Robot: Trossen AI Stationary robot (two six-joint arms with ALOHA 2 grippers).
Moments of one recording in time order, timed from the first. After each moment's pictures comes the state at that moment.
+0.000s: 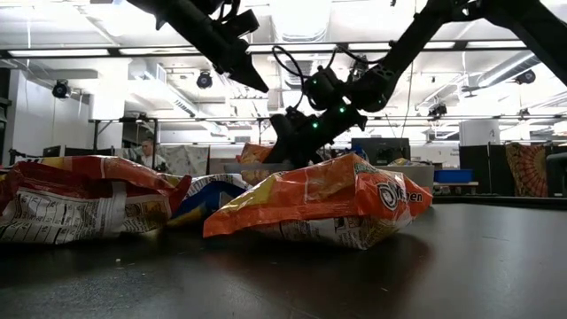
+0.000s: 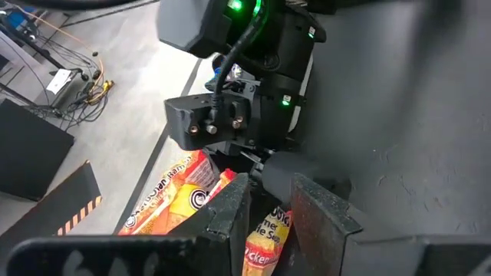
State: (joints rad) left arm 0.33 1.42 1.13 -0.25 -0.17 0.35; right arm -0.52 2.03 1.27 0.29 -0.17 0.22
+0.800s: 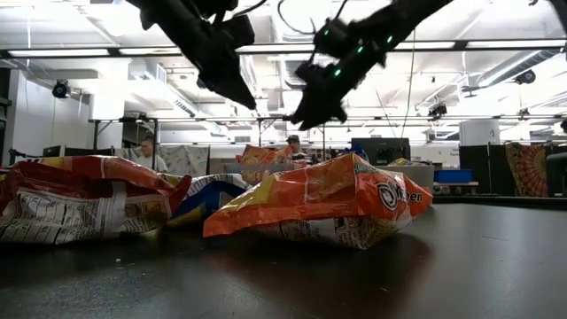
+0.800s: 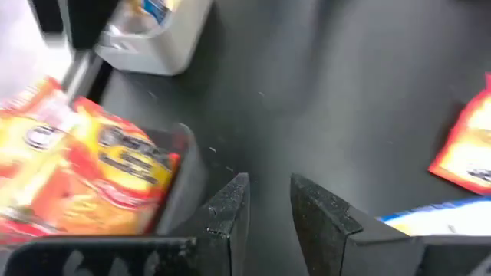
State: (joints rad) left arm 0.20 1.42 1.07 -0.41 -0.06 0.12; right arm -0.51 1.74 1.39 -0.34 -0.16 0.04
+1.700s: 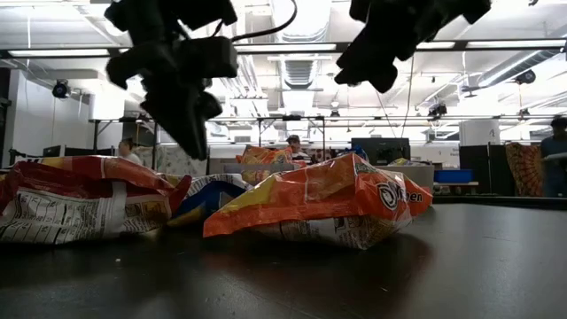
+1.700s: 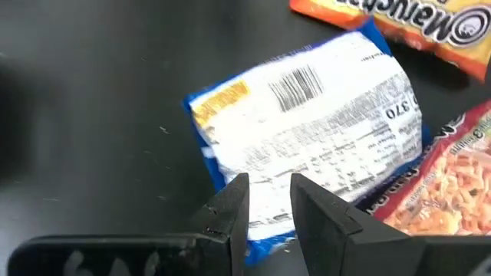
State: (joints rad) left arm -0.09 1.54 0.98 -0.57 -0.01 -0.03; right arm 0.03 1.30 0.88 -0.14 -0.06 0.21
